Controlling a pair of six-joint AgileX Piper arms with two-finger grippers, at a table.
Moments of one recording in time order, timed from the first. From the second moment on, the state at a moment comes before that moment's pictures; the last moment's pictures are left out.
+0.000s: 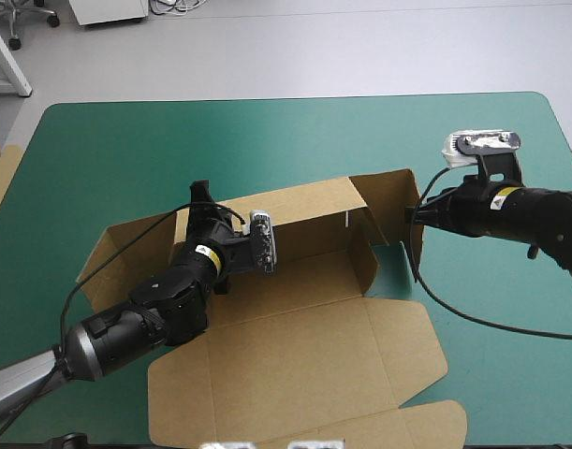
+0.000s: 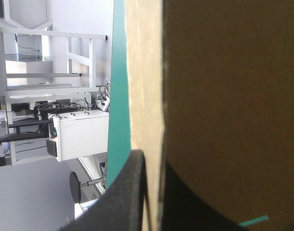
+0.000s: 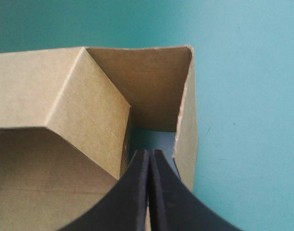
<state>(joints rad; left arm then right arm) -0.94 1.30 -0.95 1.03 0.76 0.03 0.23 1.15 -1.28 0.21 0.96 -0.03</state>
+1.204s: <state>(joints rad) -0.94 1.30 -0.95 1.02 0.76 0.02 0.07 1.83 -1.85 0.55 1.24 -0.20</state>
